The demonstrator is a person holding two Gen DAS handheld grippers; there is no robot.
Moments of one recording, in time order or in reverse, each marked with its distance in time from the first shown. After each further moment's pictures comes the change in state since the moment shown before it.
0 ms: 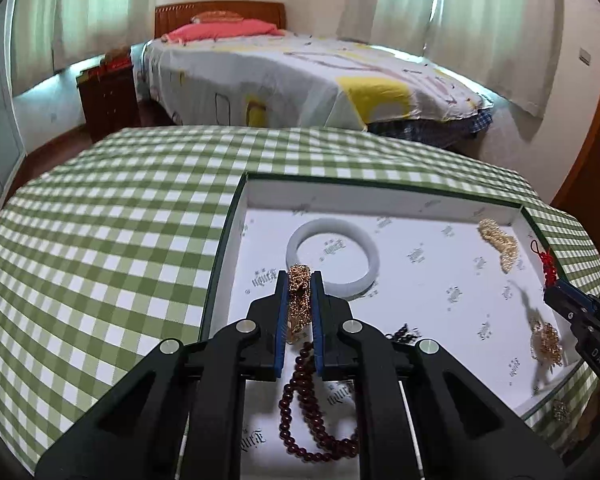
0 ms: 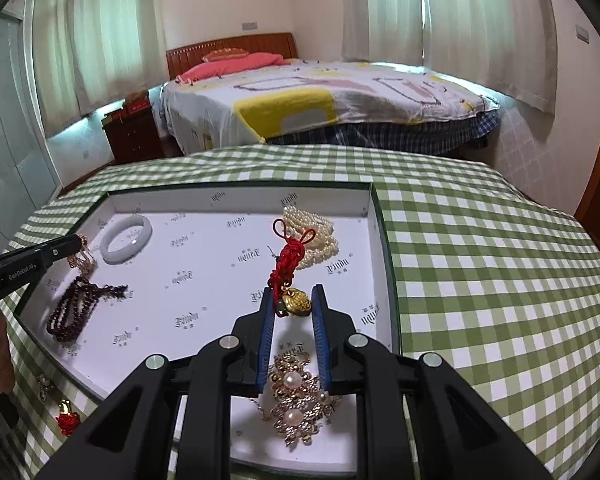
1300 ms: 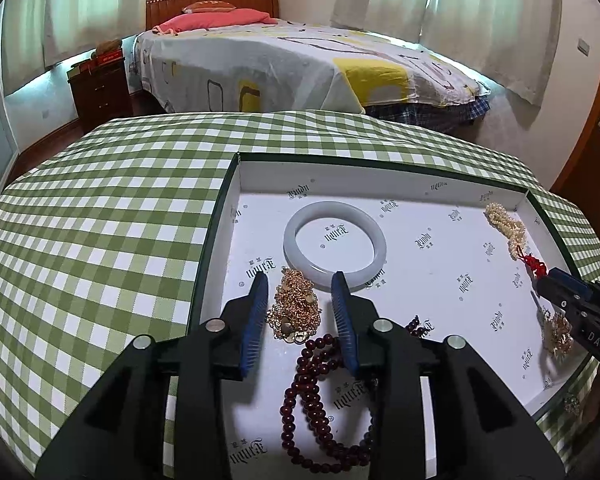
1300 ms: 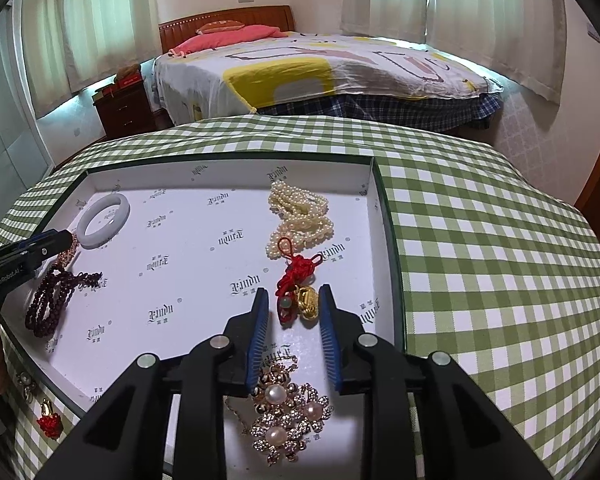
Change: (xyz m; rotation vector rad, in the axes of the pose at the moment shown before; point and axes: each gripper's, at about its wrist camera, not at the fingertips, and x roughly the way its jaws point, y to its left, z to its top) left arm 0.016 -0.007 -0.002 0.022 0.032 -0.012; right arm 0.024 -0.004 0.005 -0.003 0.092 -0.011
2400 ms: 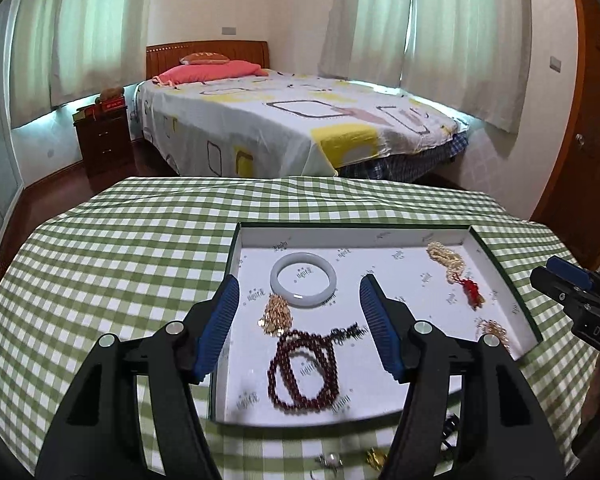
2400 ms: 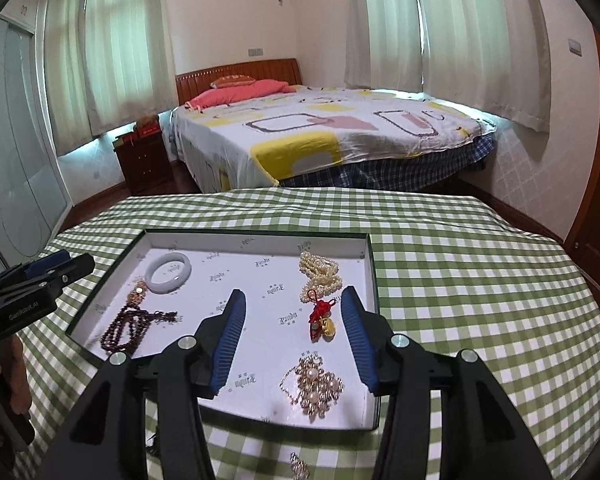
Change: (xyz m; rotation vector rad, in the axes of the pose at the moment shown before) left arm -0.110 -0.018 -0.004 0.031 -0.182 -0.012; right arm -0.099 0.012 0.002 0.015 -0.200 0.044
